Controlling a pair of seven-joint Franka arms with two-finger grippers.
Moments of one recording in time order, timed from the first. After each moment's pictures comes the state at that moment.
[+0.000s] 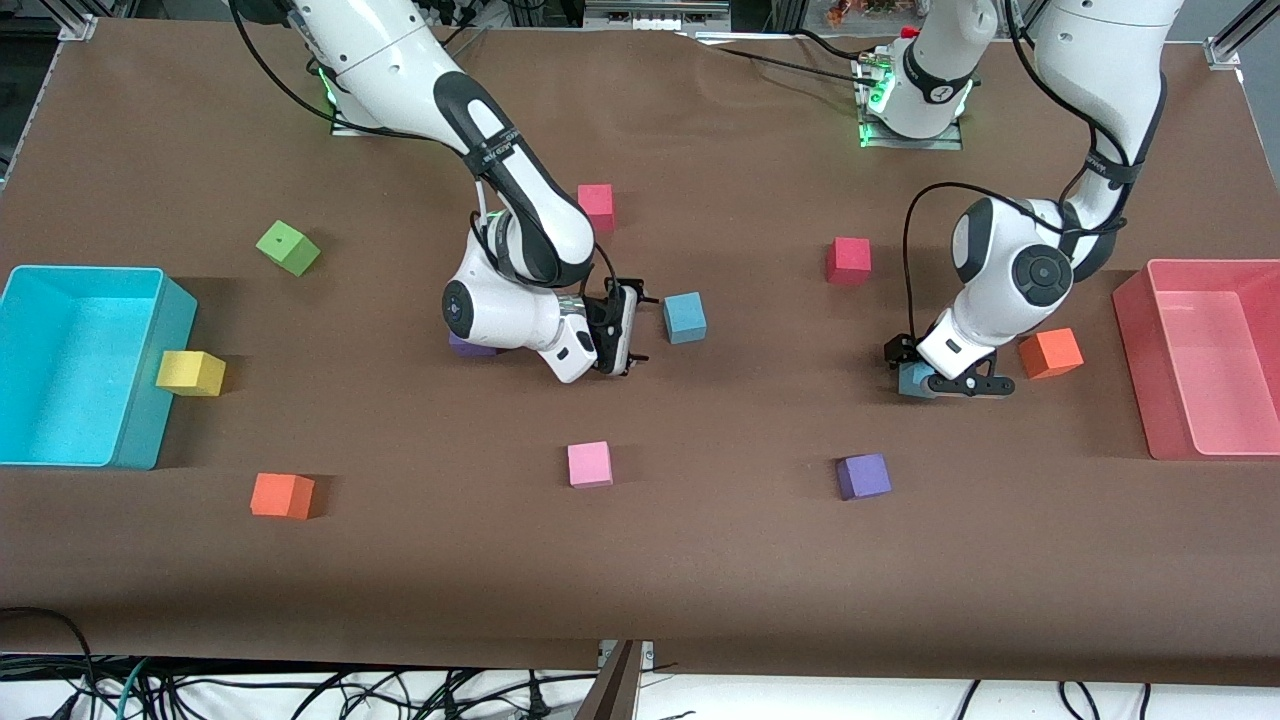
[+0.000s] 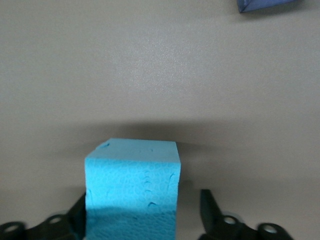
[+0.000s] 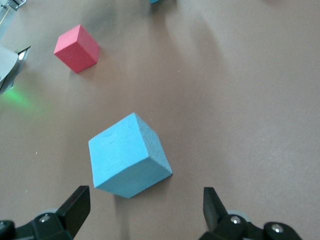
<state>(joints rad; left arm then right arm) -0.15 0.39 0.03 -2.23 -0.07 2.61 -0.04 0.62 0.73 0.04 -1.67 1.08 2.36 -1.45</state>
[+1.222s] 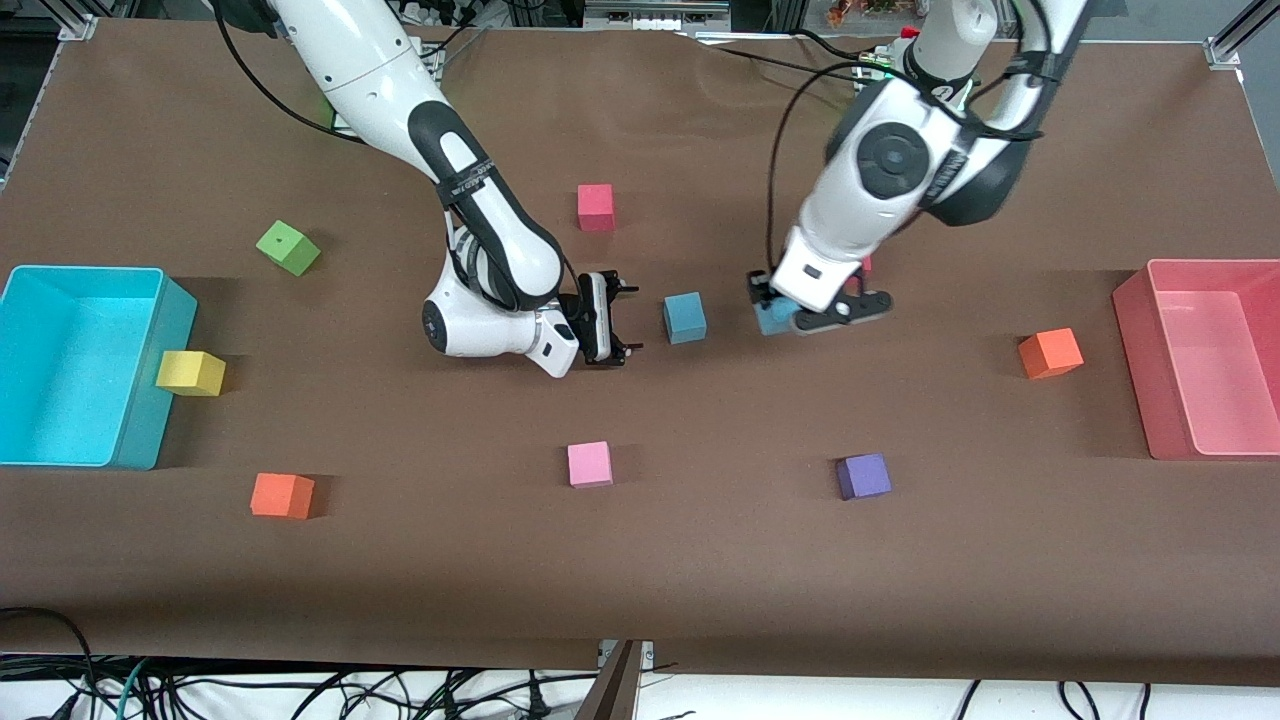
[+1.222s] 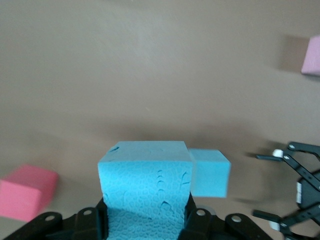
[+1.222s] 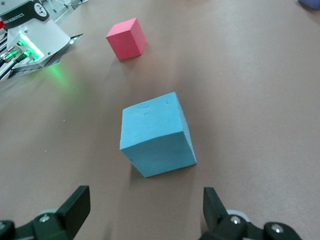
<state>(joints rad) -0.30 0.23 -0.30 -1.94 -0.08 2.16 -0.86 0.56 0.74 0.05 -1.73 1.24 2.23 -1.89</state>
